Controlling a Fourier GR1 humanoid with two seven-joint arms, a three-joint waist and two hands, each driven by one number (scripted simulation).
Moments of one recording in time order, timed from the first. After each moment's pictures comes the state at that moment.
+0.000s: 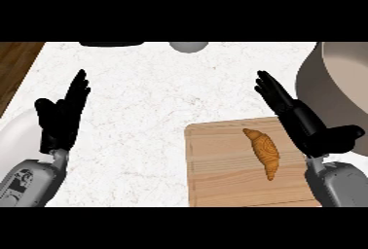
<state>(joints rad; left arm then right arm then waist) -0.28 0.48 -0.29 -1.48 0.25 0.44 0.20 -0.26 -0.34 0.21 -1.60 -0.25 0.10 0.05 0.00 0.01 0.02</state>
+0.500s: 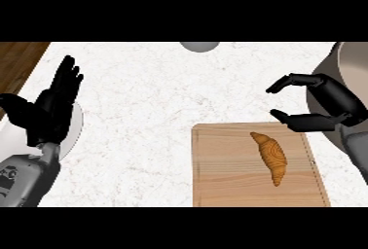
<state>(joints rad) -0.30 0.46 -0.21 -1.55 0.30 0.41 0.16 -0.45 -0.56 0.17 -1.34 -0.04 0.29 -0.28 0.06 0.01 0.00</state>
